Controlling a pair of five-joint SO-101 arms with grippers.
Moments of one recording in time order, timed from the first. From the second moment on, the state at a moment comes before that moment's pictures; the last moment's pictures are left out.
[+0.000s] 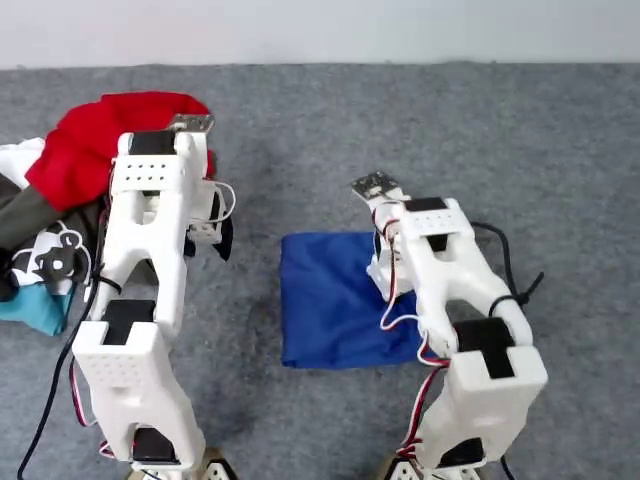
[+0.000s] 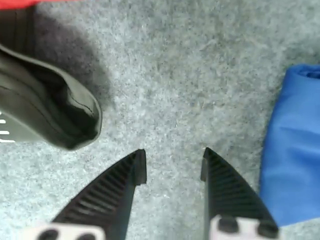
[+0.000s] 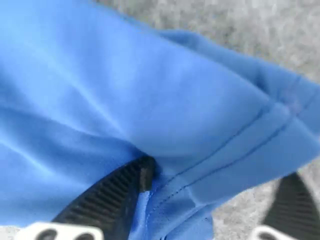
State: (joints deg) left arm -3.0 25.0 -15.9 99.1 3.7; right arm -10.7 18.5 16.1 65.4 19.8
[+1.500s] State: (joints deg) left arm -3.0 25.0 -14.1 99.1 3.7; right arm 10.4 24.4 -7.5 65.4 5.8
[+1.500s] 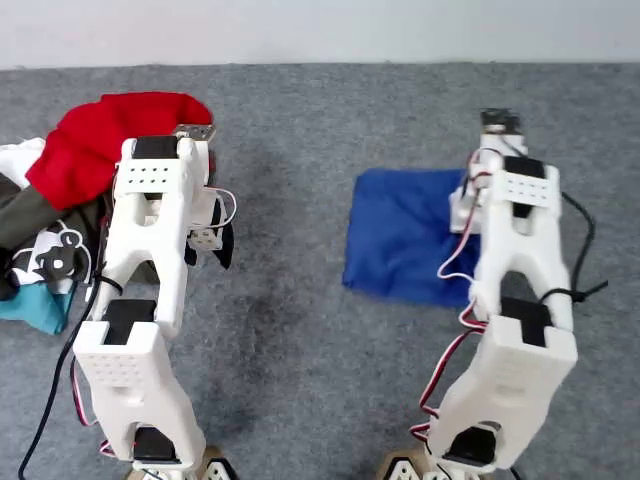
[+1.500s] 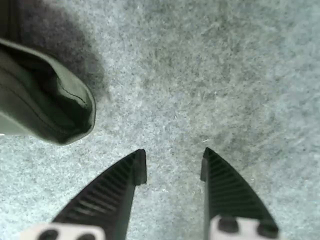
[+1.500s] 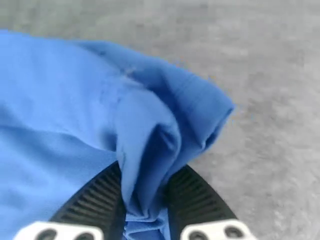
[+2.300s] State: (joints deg) left arm 2.3 25.0 -12.7 99.1 3.7; right arm 37.1 29.6 -10.6 66.3 -11.8
